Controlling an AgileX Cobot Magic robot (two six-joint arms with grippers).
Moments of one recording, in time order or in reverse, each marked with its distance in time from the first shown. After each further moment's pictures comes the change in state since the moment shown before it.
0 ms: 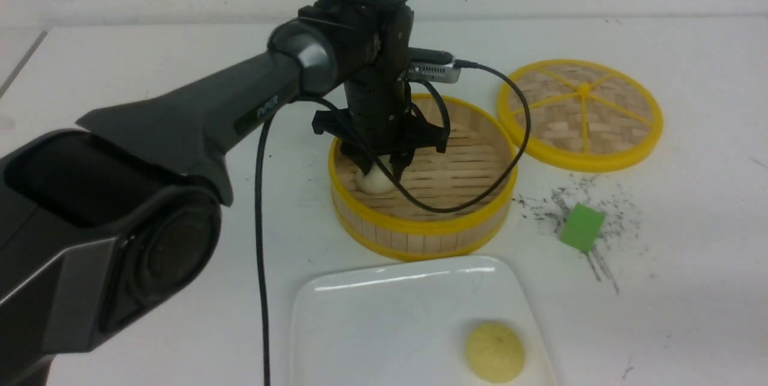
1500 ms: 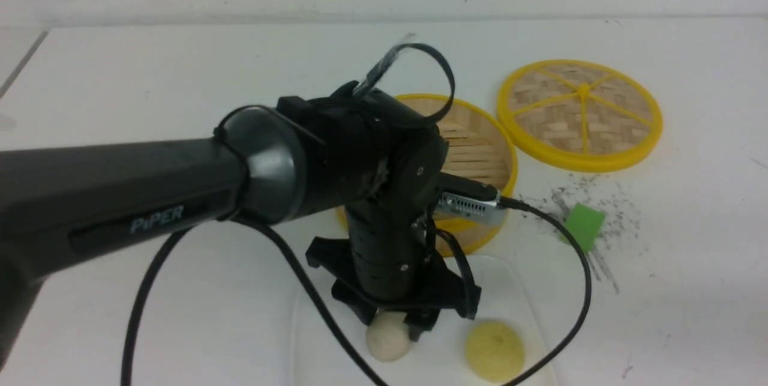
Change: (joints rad) right arm 0.000 -0.001 -0.013 0.000 0.026 0.000; left arm -0.264 -0.475 0.749 -0.052 -0.131 -0.108
